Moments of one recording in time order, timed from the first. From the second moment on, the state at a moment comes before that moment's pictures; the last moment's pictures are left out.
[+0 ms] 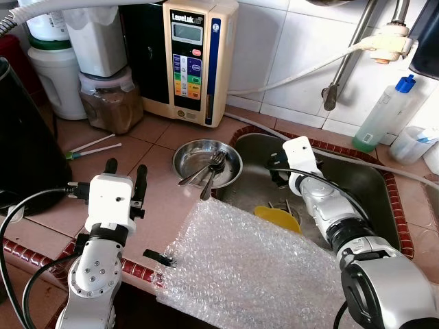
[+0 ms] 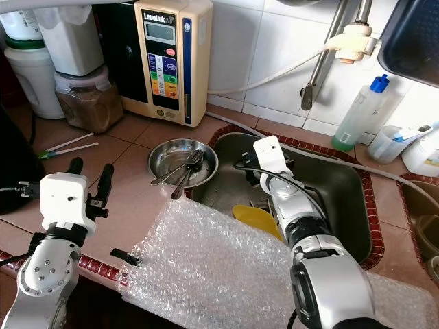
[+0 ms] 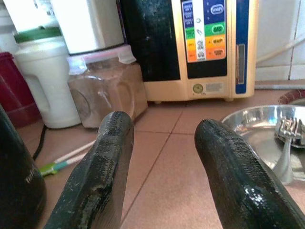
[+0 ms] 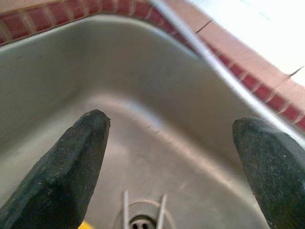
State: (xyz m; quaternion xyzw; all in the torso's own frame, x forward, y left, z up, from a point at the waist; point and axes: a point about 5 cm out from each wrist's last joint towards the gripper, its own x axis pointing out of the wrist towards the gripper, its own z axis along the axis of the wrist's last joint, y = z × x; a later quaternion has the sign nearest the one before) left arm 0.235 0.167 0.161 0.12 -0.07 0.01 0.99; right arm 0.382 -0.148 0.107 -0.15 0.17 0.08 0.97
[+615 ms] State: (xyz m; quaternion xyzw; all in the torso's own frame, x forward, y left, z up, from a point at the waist) left arm 0.217 0.163 0.136 0.09 0.03 -0.06 0.99; right arm 0.376 -0.096 0.097 -0.13 0.19 0.17 0.96
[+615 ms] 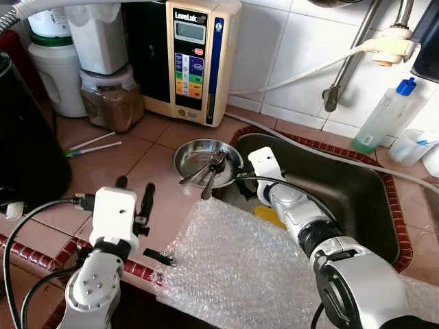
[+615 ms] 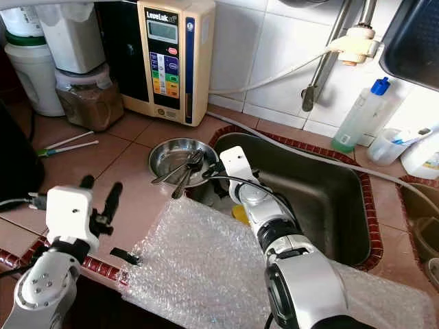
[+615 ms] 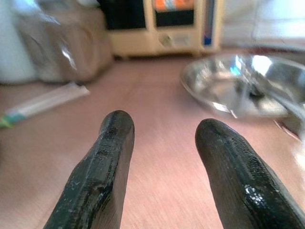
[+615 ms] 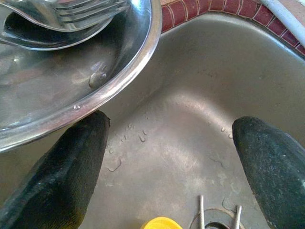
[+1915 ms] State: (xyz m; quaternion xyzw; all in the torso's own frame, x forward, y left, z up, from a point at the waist) left arm 0.217 0.158 0.130 0.08 0.06 -0.09 0.99; right arm 0.365 -0.064 0.094 -0.10 0.20 0.31 0.92
